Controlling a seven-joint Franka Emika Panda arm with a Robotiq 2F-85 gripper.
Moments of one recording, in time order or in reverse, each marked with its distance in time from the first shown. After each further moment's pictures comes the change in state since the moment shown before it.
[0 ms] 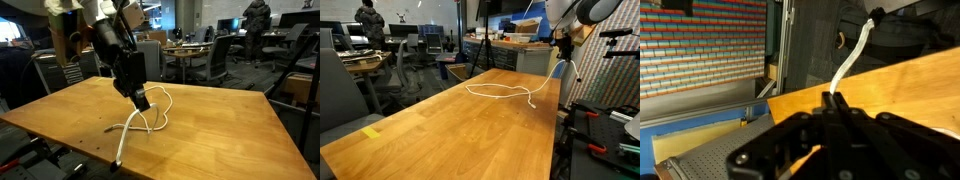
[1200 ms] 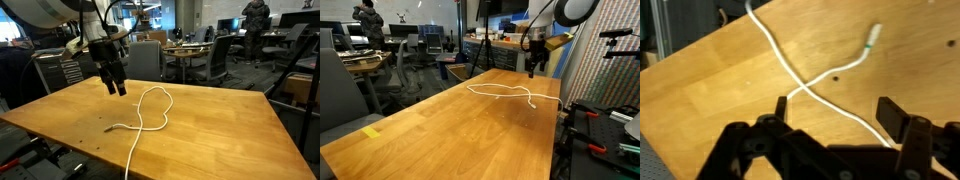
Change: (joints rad) arm 0.102 0.153 0.170 0.064 0.549 0.337 -0.098
